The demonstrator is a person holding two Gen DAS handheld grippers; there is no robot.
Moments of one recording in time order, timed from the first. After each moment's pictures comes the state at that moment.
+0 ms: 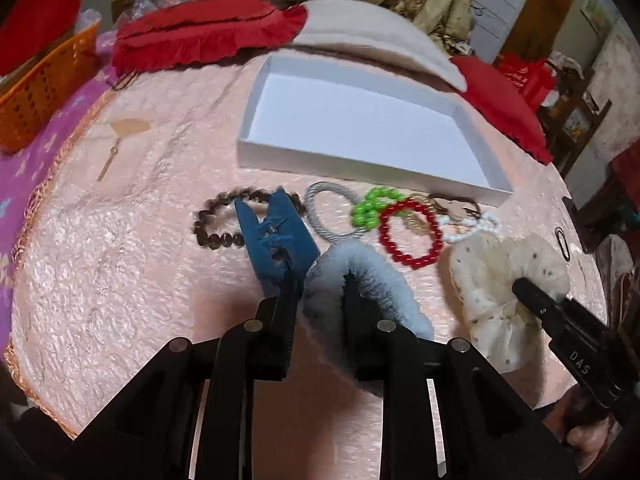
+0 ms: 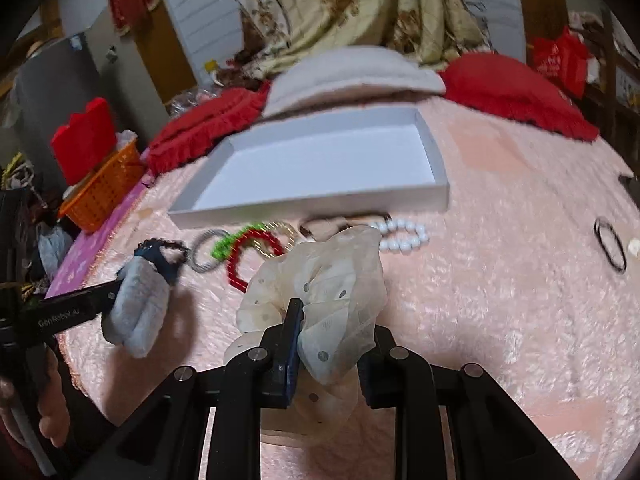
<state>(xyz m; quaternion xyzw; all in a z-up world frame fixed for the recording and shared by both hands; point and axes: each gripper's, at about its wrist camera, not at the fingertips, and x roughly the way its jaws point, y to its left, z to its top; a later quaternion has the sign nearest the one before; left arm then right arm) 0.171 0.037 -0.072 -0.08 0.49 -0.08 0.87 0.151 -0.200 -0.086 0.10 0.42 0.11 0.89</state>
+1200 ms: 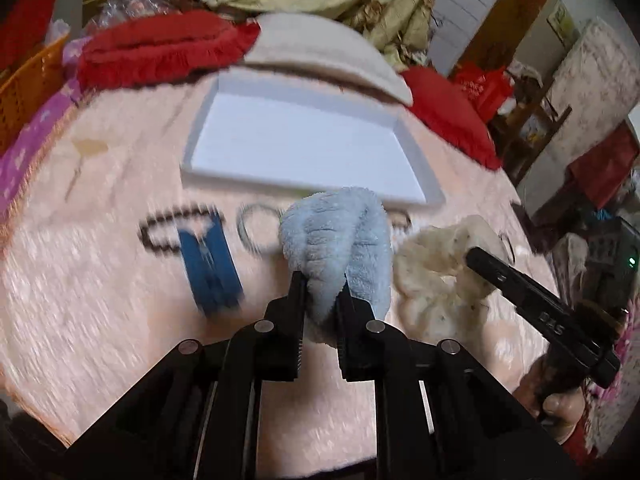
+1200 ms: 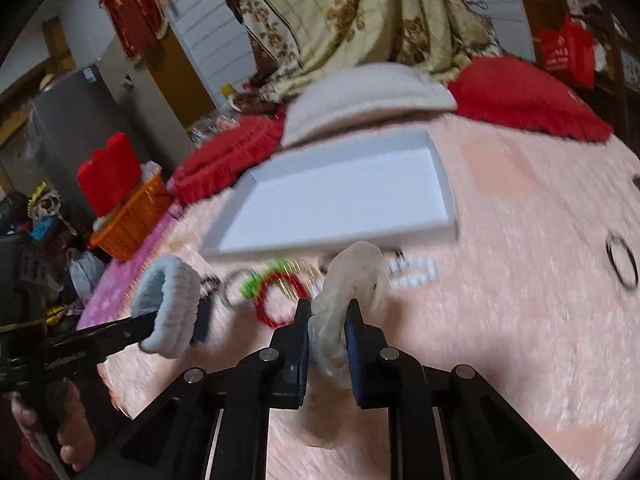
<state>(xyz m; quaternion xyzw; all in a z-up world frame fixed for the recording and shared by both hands) 0.166 0.015 -0.028 -0.11 0.46 -0.15 0.87 0.165 -0.221 -0.047 0.15 0.39 0.16 0.89</state>
